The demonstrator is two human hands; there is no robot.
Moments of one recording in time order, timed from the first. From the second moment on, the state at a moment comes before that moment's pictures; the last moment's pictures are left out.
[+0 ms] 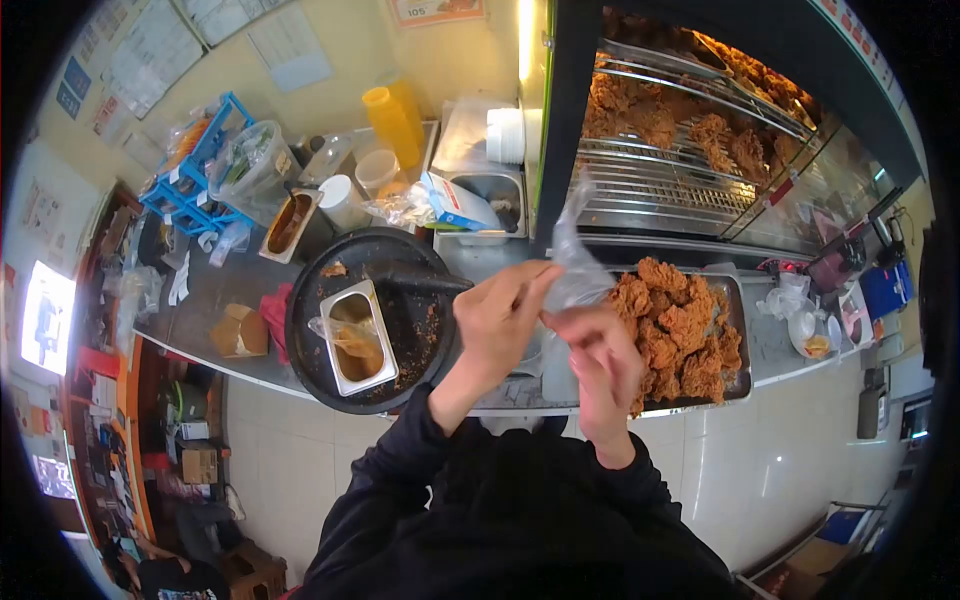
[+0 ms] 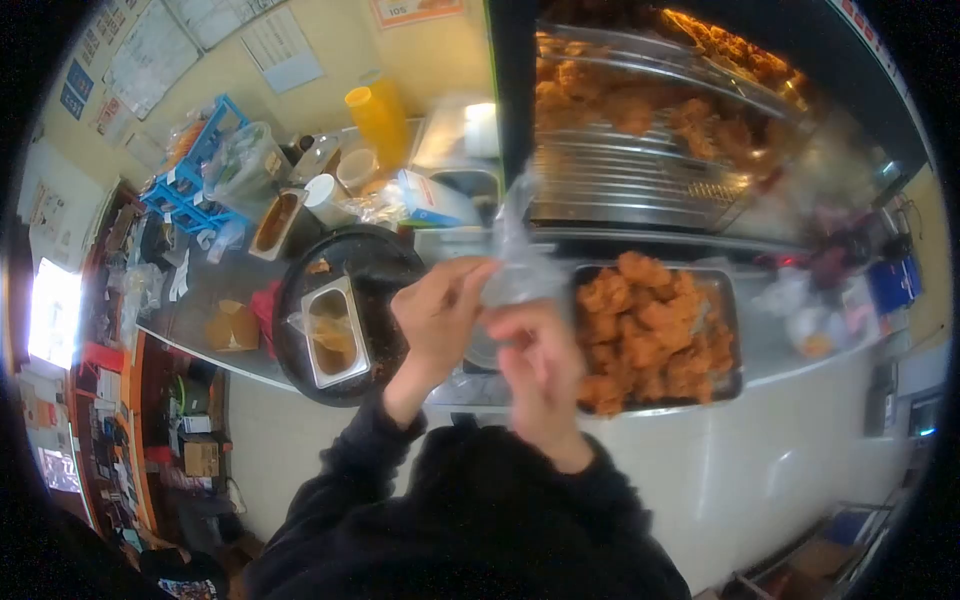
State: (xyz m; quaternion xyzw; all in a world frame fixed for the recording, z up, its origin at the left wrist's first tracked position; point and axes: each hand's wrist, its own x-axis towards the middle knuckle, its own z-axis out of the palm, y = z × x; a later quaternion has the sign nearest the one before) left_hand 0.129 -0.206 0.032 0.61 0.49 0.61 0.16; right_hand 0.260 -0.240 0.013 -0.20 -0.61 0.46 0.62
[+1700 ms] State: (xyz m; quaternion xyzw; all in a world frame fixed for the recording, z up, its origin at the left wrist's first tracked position) left_hand 0.164 -0.250 -0.029 0.80 0.39 0.46 -0.01; right_hand 0.301 -0.226 -0.034 0.00 -0.10 0.74 0.66
